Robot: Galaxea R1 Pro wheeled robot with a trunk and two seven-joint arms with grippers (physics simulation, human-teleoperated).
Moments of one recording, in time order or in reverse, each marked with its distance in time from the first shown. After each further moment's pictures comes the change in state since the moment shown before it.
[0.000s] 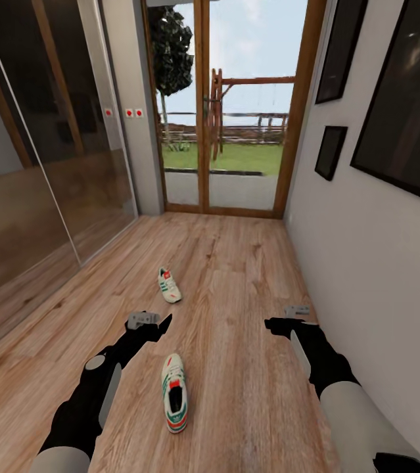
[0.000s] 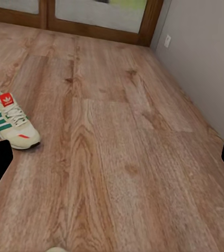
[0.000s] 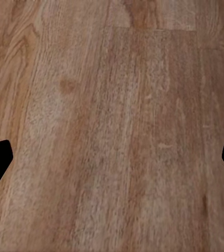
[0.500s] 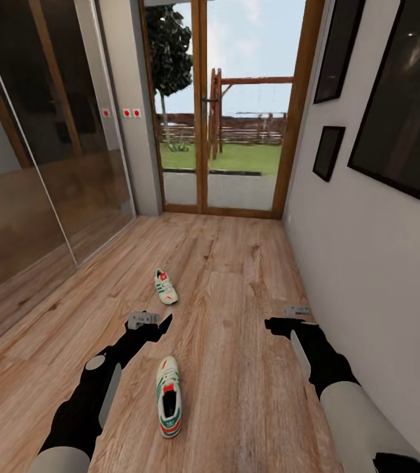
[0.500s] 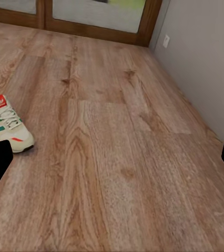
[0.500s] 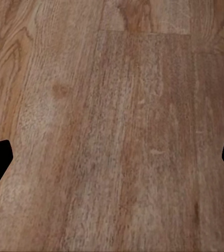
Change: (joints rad) left arm 0.000 -0.001 0.000 0.000 -0.001 0.000 0.000; right arm 0.000 0.000 0.000 0.000 0.000 0.000 0.000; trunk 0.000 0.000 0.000
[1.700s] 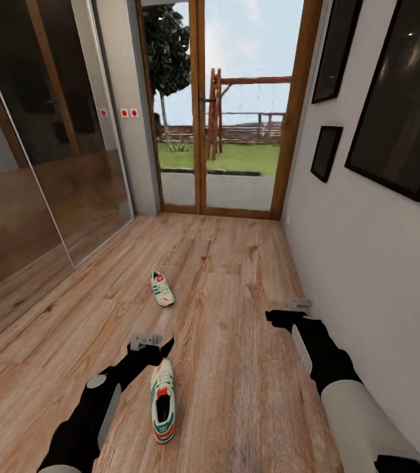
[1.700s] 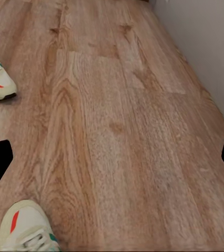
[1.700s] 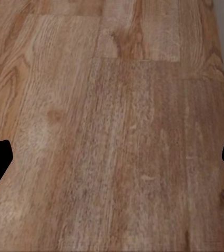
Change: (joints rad) left arm 0.053 0.003 0.009 0.084 -0.018 0.029 -0.020; right arm 0.000 -0.001 0.003 -0.068 -0.001 -0.001 0.003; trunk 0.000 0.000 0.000
